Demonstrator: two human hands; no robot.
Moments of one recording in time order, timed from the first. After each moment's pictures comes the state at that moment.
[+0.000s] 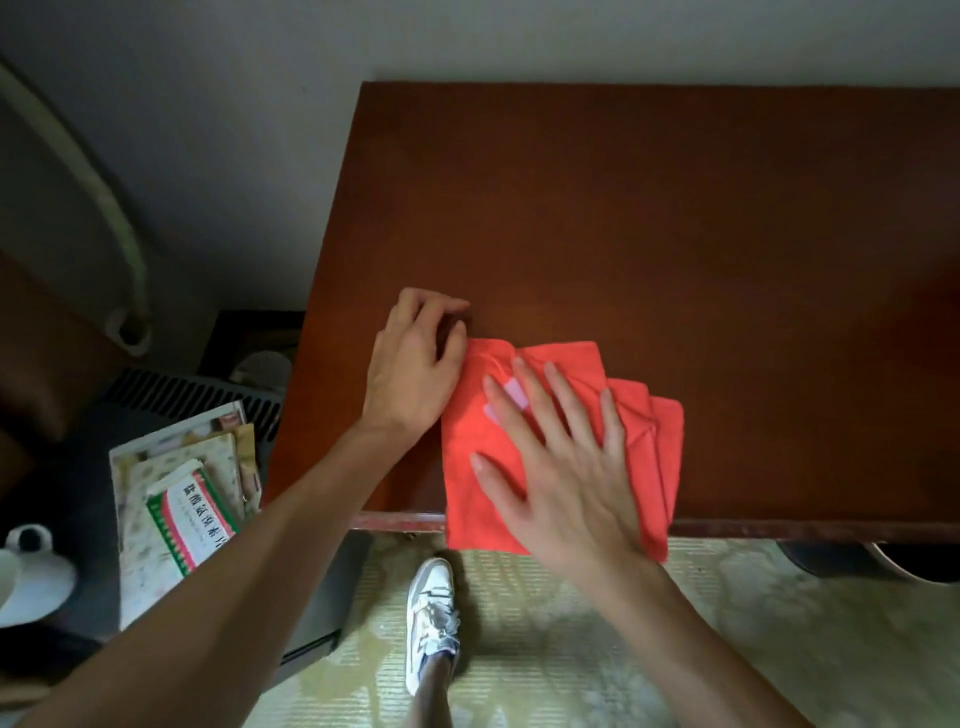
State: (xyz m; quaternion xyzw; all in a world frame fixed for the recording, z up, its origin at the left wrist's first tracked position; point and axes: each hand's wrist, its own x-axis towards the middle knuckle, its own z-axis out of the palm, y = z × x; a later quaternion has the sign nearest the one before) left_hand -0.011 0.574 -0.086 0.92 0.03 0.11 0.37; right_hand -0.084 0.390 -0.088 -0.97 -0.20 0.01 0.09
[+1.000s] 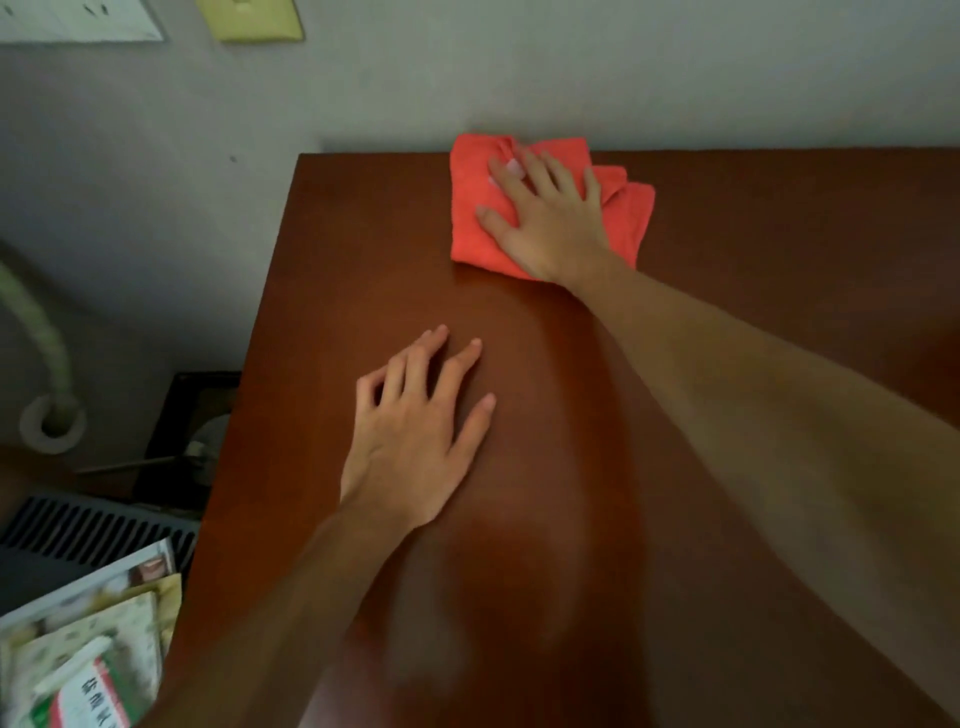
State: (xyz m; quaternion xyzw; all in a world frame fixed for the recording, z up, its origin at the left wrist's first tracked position) left_hand 0.117 0.566 -0.098 0.99 -0.03 0.05 0.11; right_hand 0.345 0.429 -0.088 -0.98 -0.17 -0.03 0.10
